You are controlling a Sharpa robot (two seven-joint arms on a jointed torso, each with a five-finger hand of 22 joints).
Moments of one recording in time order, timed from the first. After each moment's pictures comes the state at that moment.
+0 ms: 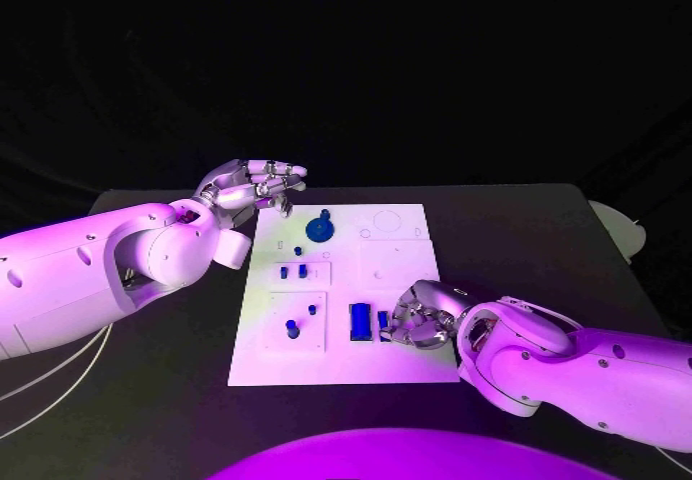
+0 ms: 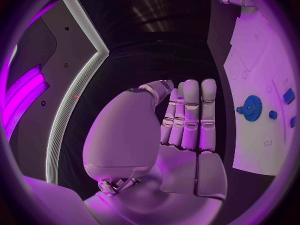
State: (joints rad) left arm 1.21 -0.92 -0.03 1.55 -0.05 -0.16 0.29; left_hand 1.44 -0.21 0.52 0.13 0.29 0.90 0.18 0.27 0.32 1.03 0.10 0.43 0.27 1.15 0.03 1.06 0.51 0.17 0.97 0.12 0.96 0.87; right arm 1.01 -0.89 -0.15 1.87 -1.37 -0.41 -0.54; right_hand 1.17 -0.18 0.33 0.26 0.19 1.03 0.06 0.38 0.71 1.44 -0.01 1.27 1.31 1.46 -0.07 1.52 1.31 0.01 1.47 0.04 1.57 1.31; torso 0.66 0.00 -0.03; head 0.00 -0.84
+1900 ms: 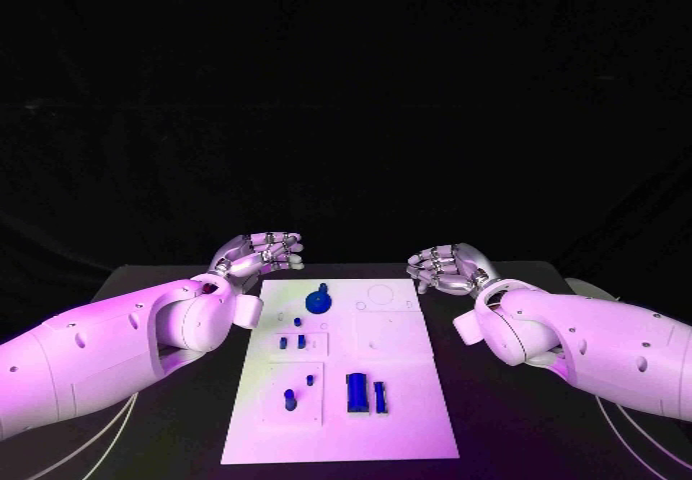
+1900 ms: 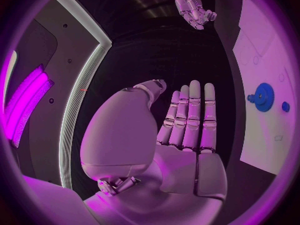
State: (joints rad) left arm 1.14 -0.79 -0.05 1.34 0.05 -0.23 0.40; left_hand 1.39 -0.24 0.49 0.23 0.29 0.83 0.18 0.26 0.33 0.99 0.15 0.30 0.15 0.92 0.10 0.58 0.30 0.17 0.72 0.24 0.47 0.55; right arm 1.16 -0.76 -0.13 1.35 -0.37 -0.51 0.24; right_hand 1.40 -0.17 0.42 0.28 0.19 0.82 0.20 0.21 0.61 0.97 0.13 0.31 0.61 0.99 0.08 0.56 0.58 0.17 0.93 0.17 0.26 0.98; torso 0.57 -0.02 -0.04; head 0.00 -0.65
